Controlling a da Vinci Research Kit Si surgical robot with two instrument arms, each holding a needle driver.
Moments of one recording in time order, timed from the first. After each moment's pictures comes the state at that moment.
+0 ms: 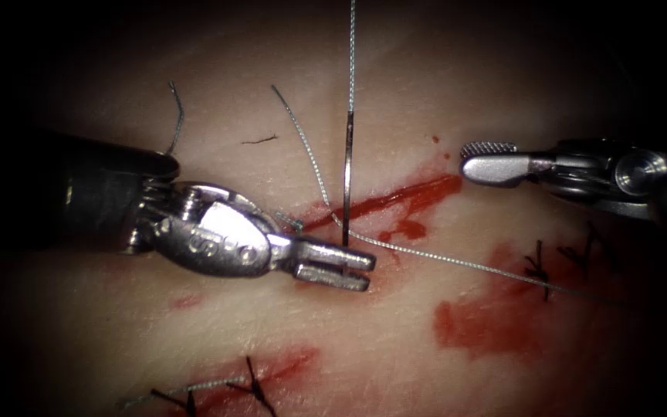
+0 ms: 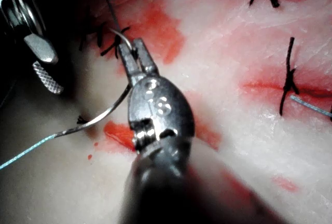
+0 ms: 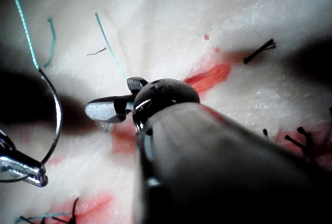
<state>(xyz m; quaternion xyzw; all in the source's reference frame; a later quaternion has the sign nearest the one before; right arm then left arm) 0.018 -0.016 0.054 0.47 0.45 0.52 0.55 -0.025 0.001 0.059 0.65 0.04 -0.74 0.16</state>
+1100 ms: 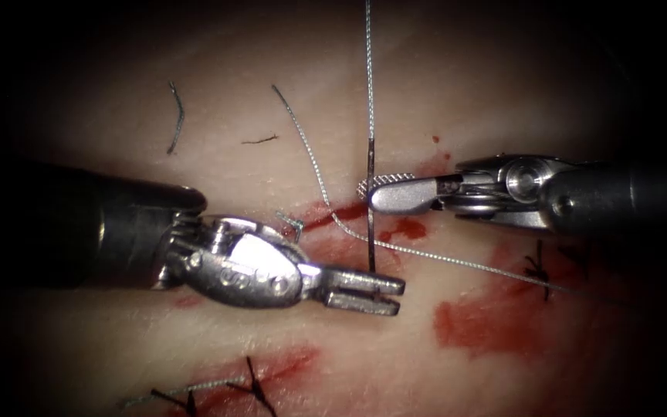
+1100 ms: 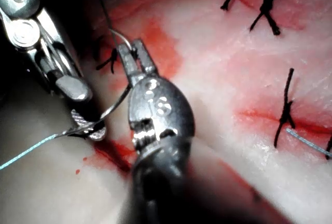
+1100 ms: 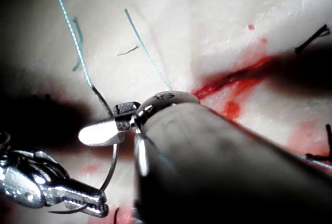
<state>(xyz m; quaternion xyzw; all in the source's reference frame) 0.026 -0.017 0.054 0.55 0.49 0.47 0.48 -0.027 -0.001 0.059 0.66 0.07 -0.73 0.14</state>
